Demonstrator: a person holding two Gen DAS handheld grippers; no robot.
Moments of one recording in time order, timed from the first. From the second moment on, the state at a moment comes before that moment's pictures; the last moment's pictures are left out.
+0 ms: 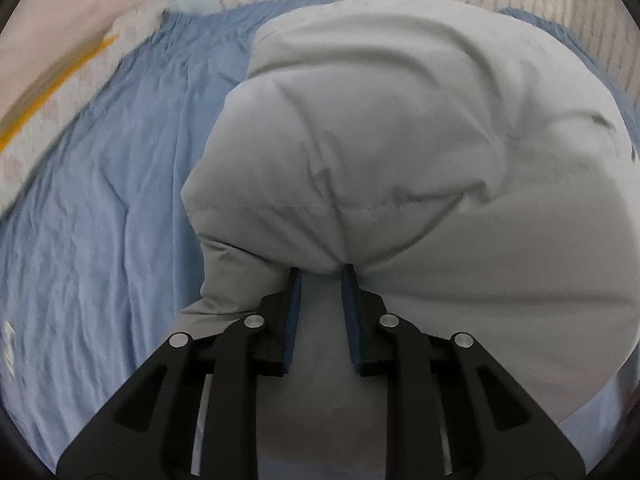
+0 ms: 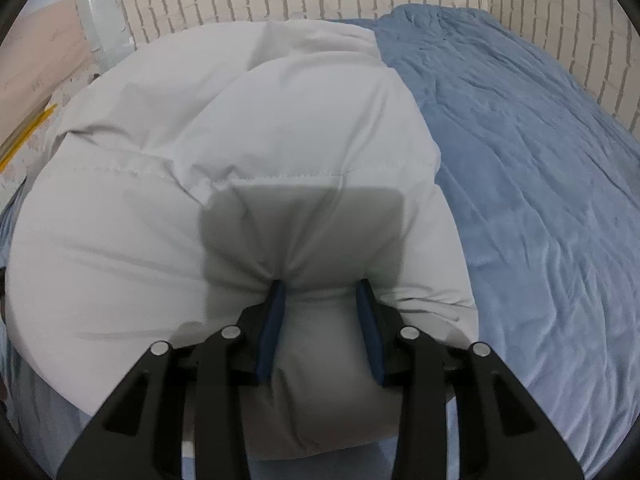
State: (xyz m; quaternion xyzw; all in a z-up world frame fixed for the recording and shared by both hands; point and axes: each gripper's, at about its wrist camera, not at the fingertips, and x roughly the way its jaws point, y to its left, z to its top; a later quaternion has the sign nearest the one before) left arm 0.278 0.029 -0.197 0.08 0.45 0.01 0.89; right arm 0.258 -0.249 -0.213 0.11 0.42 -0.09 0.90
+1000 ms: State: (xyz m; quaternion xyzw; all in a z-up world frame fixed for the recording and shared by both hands) left arm 0.300 0.063 -0.232 0.00 0.47 0.02 0.88; right arm 0.254 -0.266 -0.222 0.11 0.42 -0.14 0.89
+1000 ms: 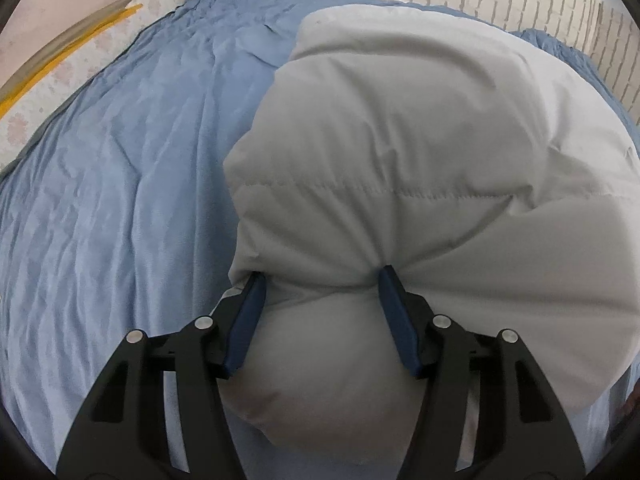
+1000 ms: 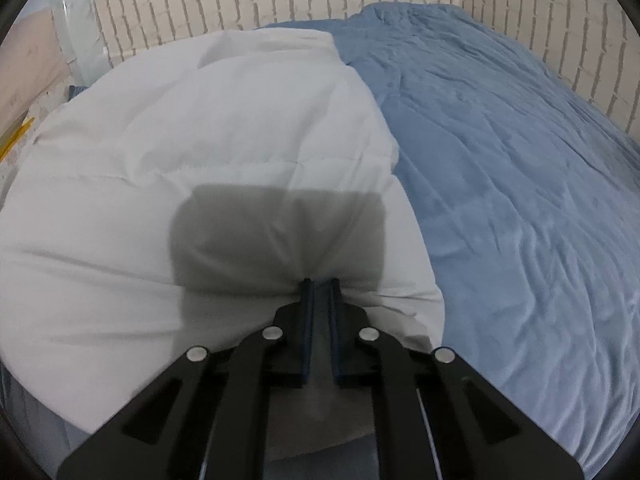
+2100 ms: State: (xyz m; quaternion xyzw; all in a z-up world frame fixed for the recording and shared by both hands) left arm 0.295 0.054 -0.226 0.03 0.42 0.07 0.91; right arm 0.220 -0.281 -0.181 0.11 0.37 -0.14 0.91
